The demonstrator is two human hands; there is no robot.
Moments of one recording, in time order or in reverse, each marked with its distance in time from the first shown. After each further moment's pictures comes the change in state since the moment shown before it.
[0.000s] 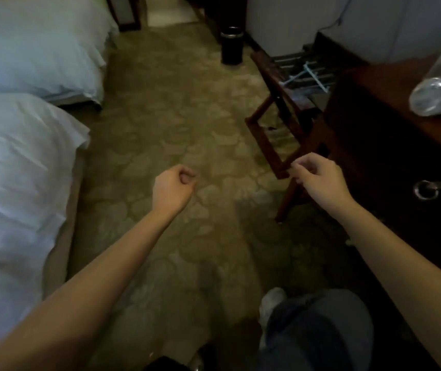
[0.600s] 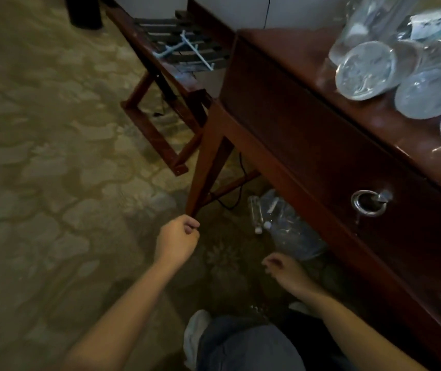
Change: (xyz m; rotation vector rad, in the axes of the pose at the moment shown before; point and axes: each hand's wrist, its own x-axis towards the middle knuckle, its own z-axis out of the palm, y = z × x) left_hand 0.023 0.040 0.275 -0.244 -0.611 0.044; right_hand -0.010 0.251 0.010 -0.078 -0.211 0.745
